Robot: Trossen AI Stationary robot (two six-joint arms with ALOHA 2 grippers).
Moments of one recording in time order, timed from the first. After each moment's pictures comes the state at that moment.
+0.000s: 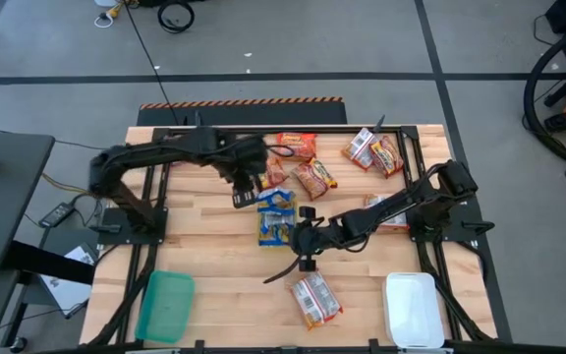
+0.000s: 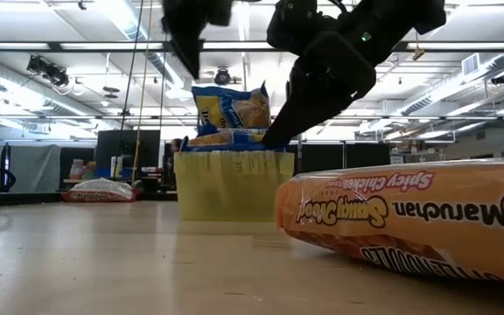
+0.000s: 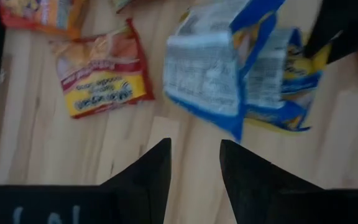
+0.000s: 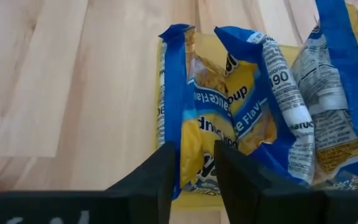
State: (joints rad) left arm 0.18 1.64 1.65 -1.23 -0.04 -0.04; right arm 0.27 1.78 1.06 -0.11 0.35 0.12
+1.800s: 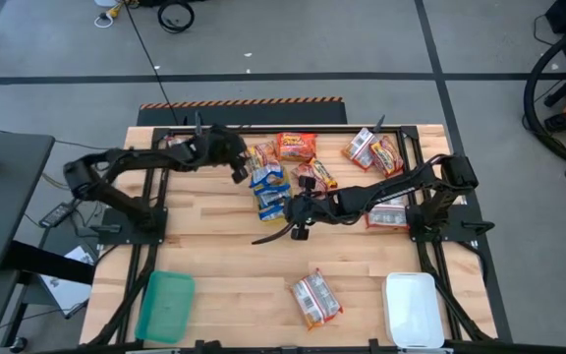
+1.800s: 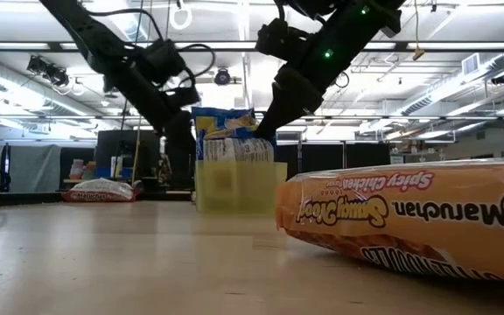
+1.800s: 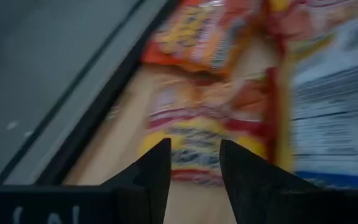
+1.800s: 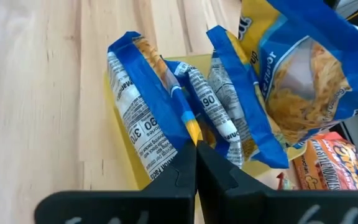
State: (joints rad) left arm 0.58 1.47 0.73 0.06 -0.03 0.22; right arm 0.11 1.74 1.12 -0.18 0.47 -0.06
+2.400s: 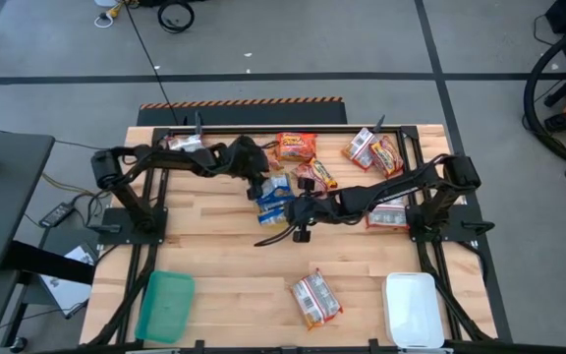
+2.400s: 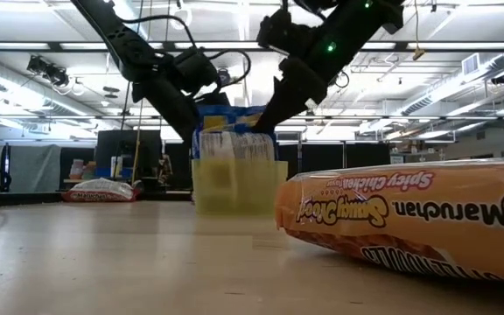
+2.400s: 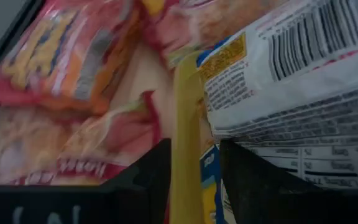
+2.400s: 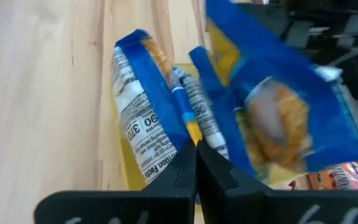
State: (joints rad) left arm 0.42 1.68 0.87 0.05 0.13 0.24; right arm 0.11 1.72 1.12 -0.18 0.42 -0.07
